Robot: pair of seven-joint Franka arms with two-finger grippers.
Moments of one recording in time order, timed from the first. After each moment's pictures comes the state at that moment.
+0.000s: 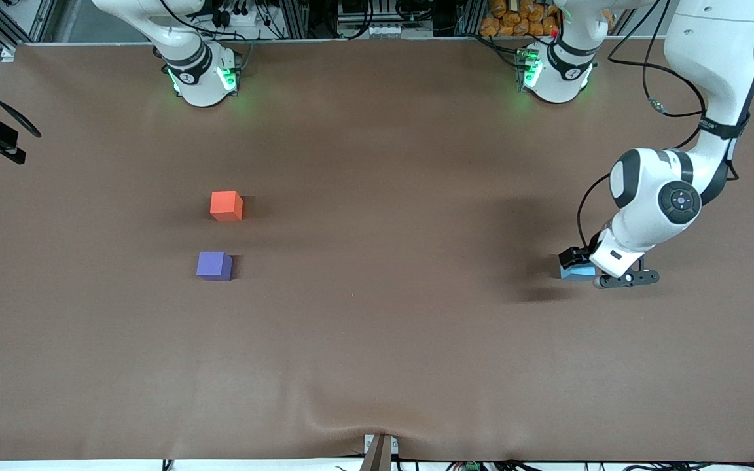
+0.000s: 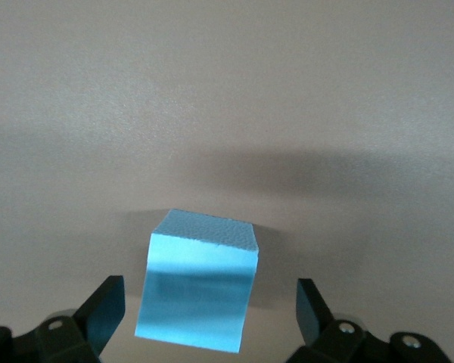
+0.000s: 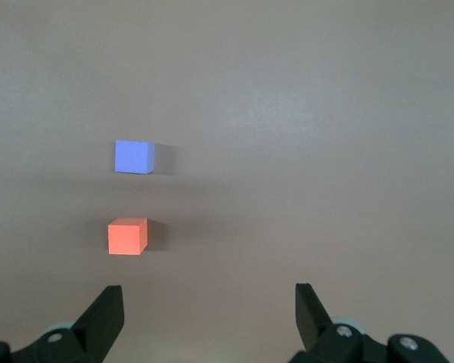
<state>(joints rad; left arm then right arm) 0.04 0.39 -0.12 -2.10 0.04 2.51 -0.19 -0.01 -0.05 -0.10 -1.56 -0.02 1.51 -0.19</state>
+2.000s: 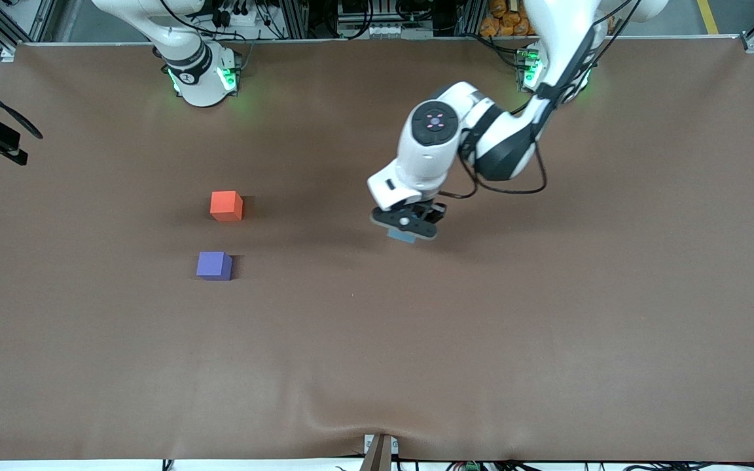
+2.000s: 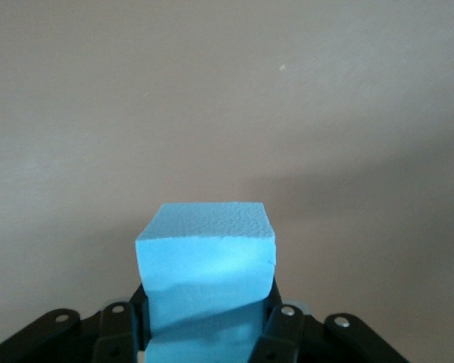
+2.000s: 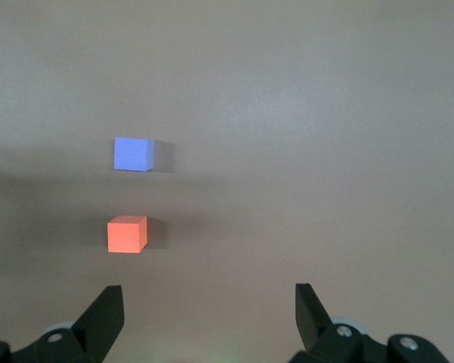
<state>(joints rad) -0.60 0.51 -0.20 -1.60 0.04 2.18 -0.49 -0.01 -0.03 -0.10 -1.56 -0.02 1.50 -0.19</state>
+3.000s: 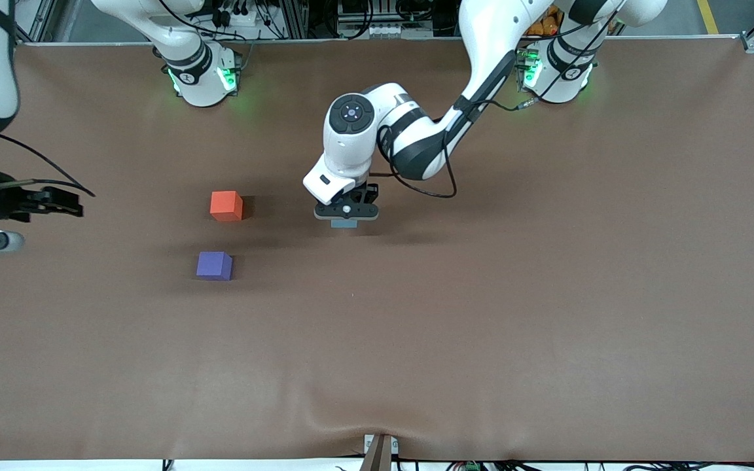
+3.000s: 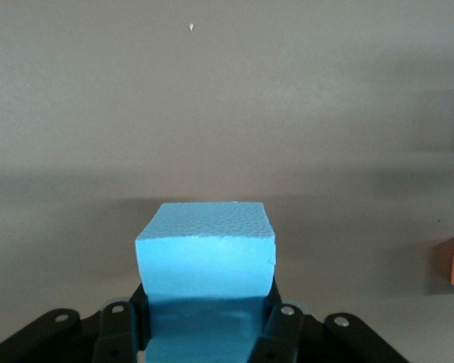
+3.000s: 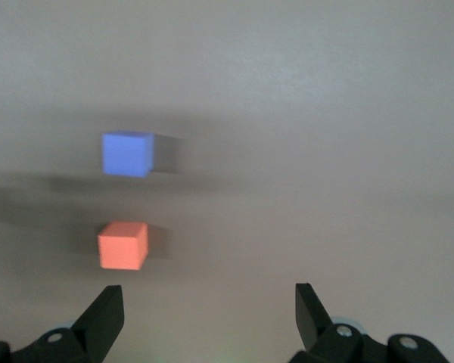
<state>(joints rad) -0.78 0.72 -0.18 -1.36 0.04 2.18 -0.96 0.05 0.18 -0.09 -1.54 0.00 1.57 -0.12</state>
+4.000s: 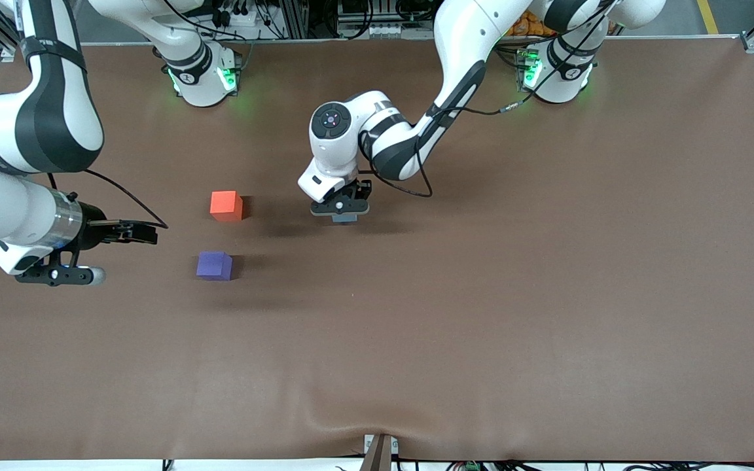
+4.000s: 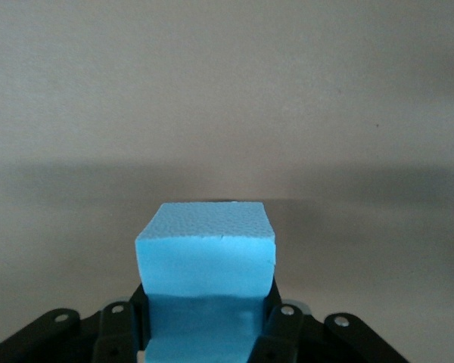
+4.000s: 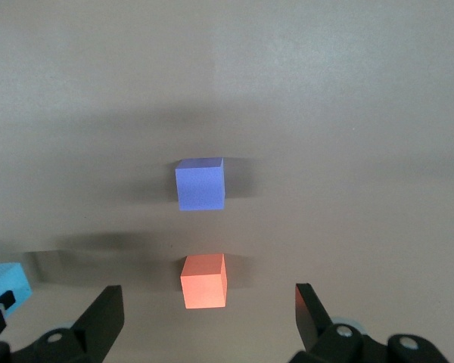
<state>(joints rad) -0.90 0.81 -0.11 -1.34 0.04 2.19 -1.03 0.15 0.29 -0.09 -1.54 0.09 1.65 0.11</state>
